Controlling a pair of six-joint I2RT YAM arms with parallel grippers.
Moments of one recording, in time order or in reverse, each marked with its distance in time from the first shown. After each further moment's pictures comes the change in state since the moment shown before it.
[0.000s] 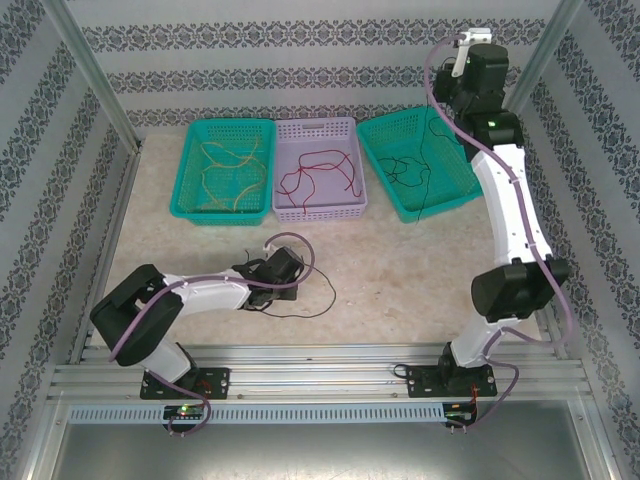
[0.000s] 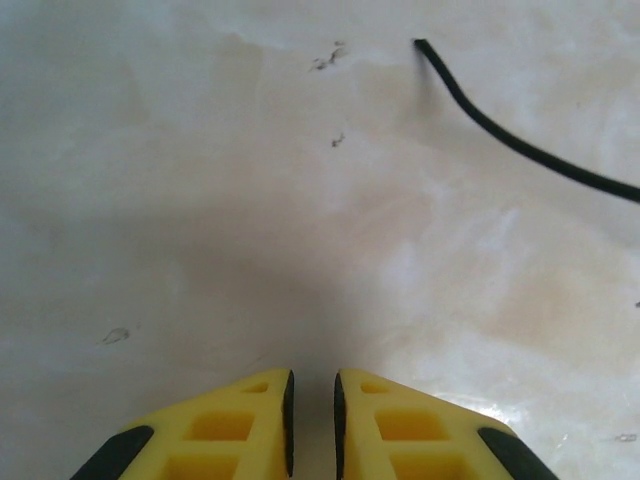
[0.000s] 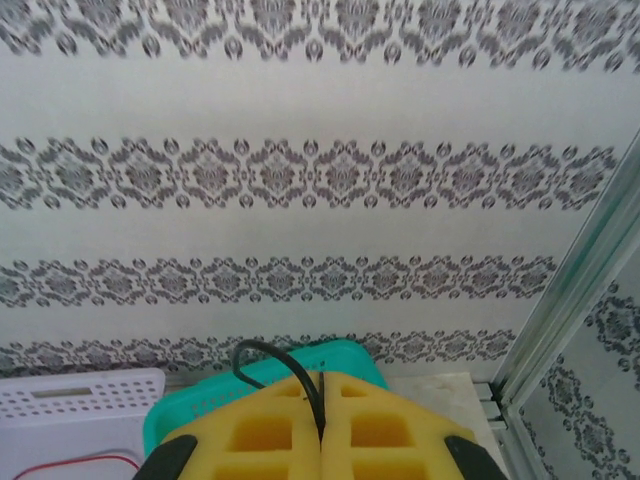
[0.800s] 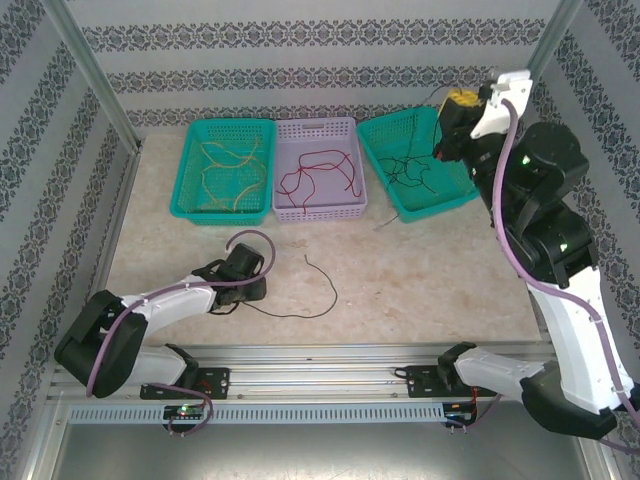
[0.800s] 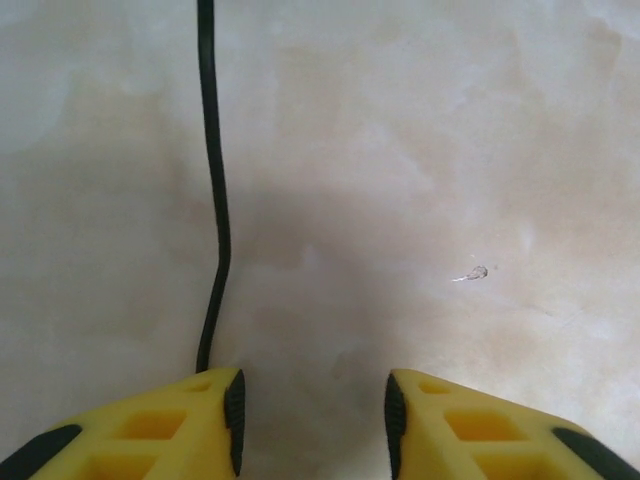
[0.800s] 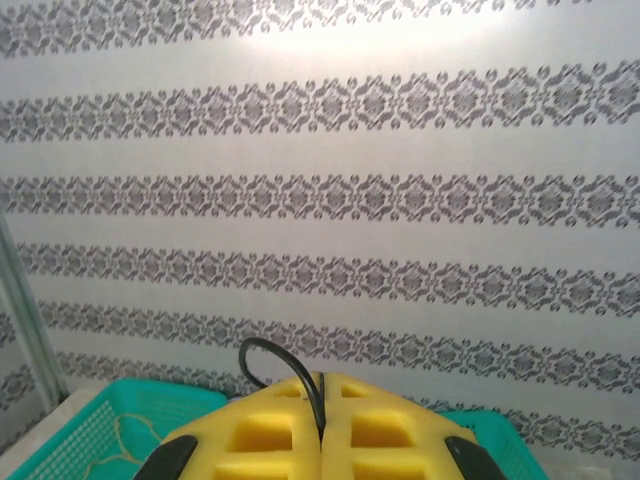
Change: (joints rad) left arm 0.227 -0.228 -0.165 -0.103 0.064 0.085; right arm 0.383 -0.608 -0.213 -0.066 0.082 0.034
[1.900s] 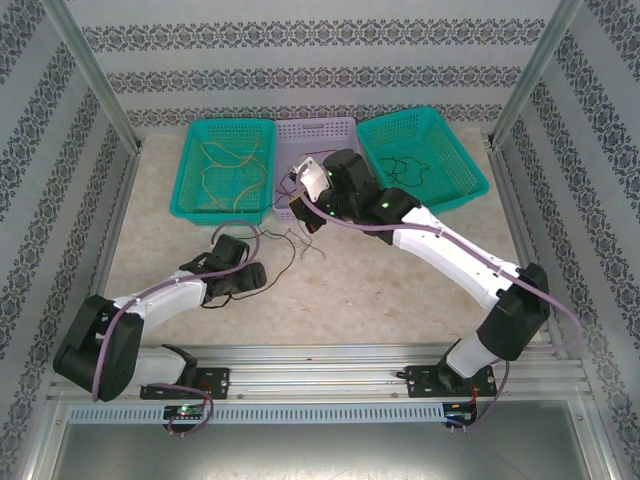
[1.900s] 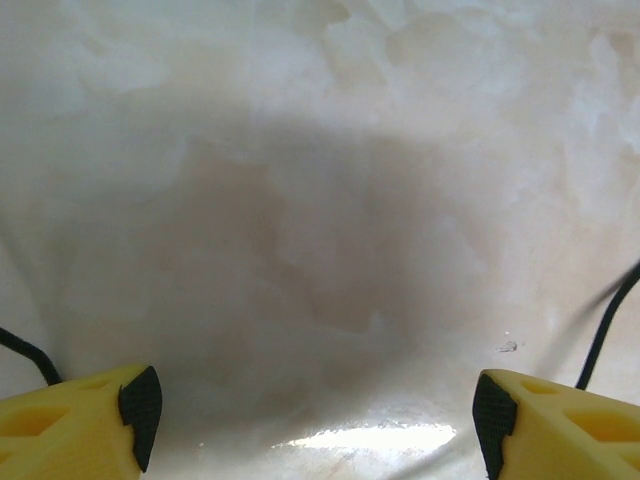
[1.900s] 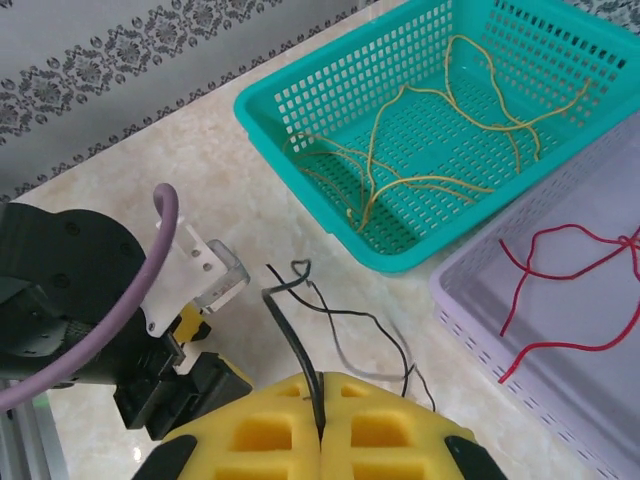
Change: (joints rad) left arm 0.156 -0.024 0.012 -0.012 0.087 -0.011; right arm 0.285 0.407 -0.348 0.076 -0.486 -0.038
